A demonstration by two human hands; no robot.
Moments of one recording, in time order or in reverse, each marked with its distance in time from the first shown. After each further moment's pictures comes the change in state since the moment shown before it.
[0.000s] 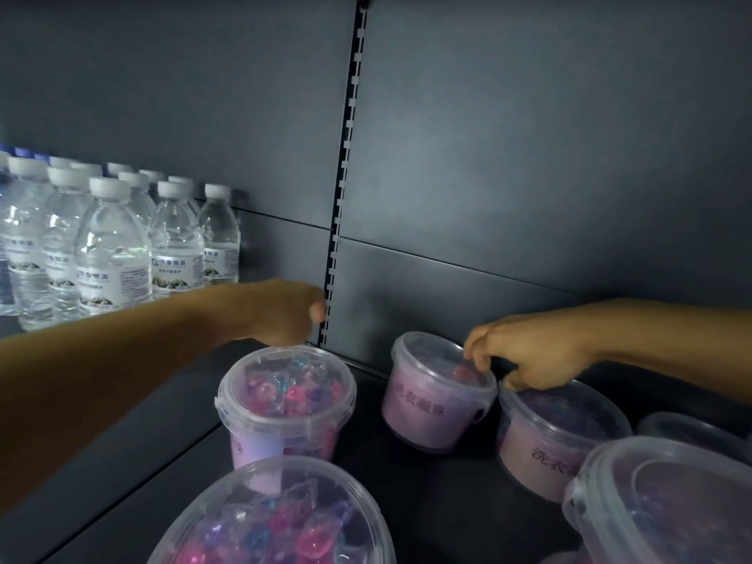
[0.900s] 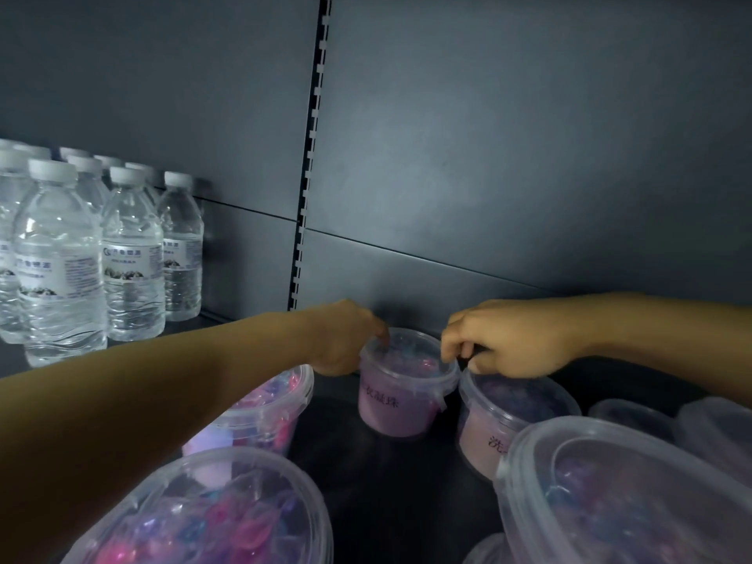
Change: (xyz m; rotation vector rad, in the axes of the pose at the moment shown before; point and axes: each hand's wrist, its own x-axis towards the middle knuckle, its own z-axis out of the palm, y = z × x) left_hand 0.028 0.076 0.034 0.186 0.073 0.390; right_hand -0.030 -0.008 -0.006 0.115 0.092 0.073
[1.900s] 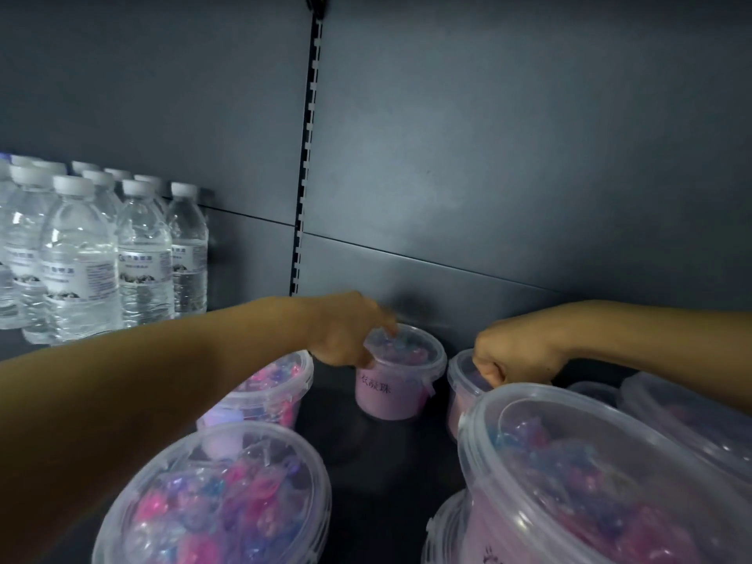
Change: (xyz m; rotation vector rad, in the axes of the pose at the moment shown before) left_hand -0.027 0.025 -0.030 0.004 -0.045 0.040; right_hand -0.017 0.008 0.018 -0.042 -0.326 0.176
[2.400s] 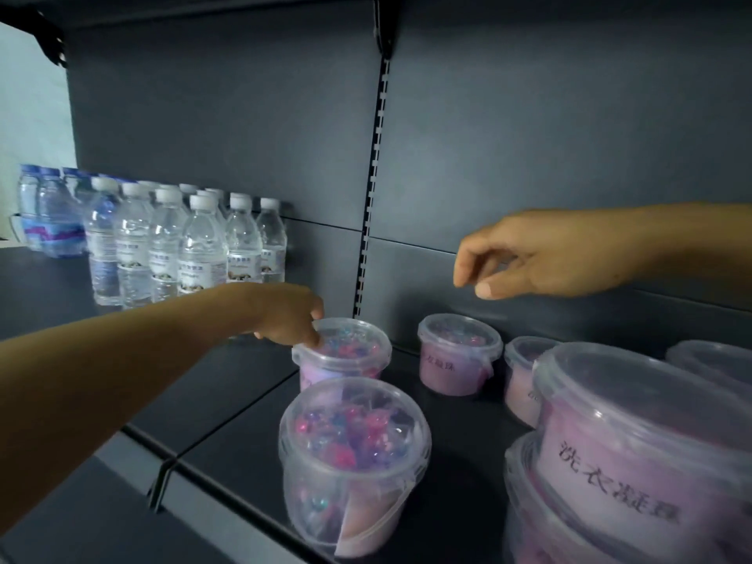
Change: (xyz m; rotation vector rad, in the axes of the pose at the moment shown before) left_hand -0.115 -0.073 0.008 -0.156 -0.094 -0.468; right_hand -0.104 -0.083 -0.066 0.275 0.580 -0.282
